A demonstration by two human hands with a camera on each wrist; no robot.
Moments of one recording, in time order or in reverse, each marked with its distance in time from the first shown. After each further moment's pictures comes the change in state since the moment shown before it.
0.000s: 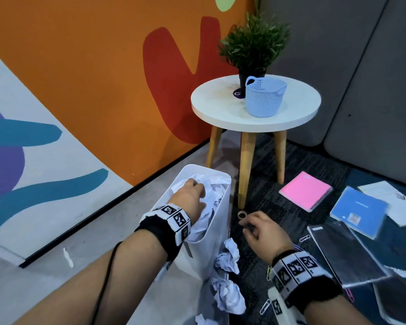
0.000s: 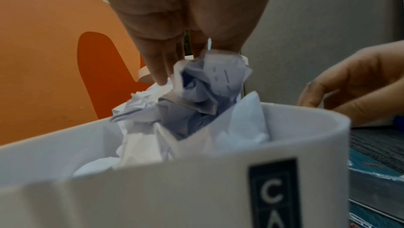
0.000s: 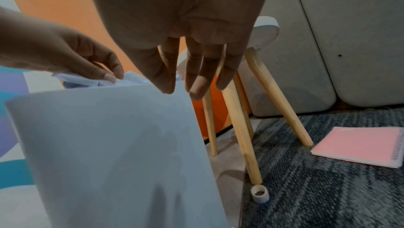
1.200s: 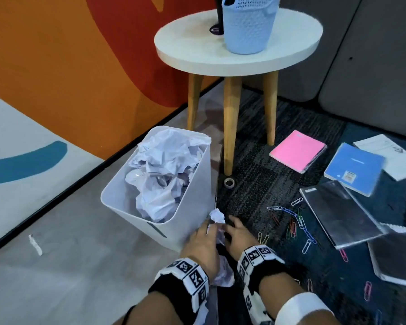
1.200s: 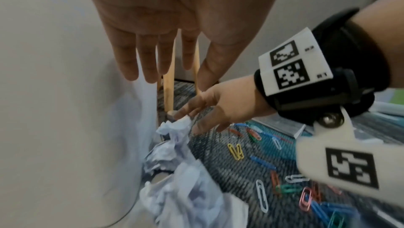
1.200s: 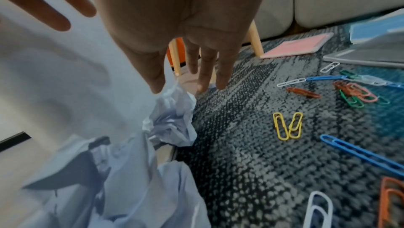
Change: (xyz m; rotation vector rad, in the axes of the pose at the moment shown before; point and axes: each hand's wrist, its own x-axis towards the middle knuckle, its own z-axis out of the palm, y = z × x) left_hand -0.040 0.025 0.180 -0.035 -0.310 0.006; right_hand 0.011 0.089 0.140 0.035 -0.320 0.165
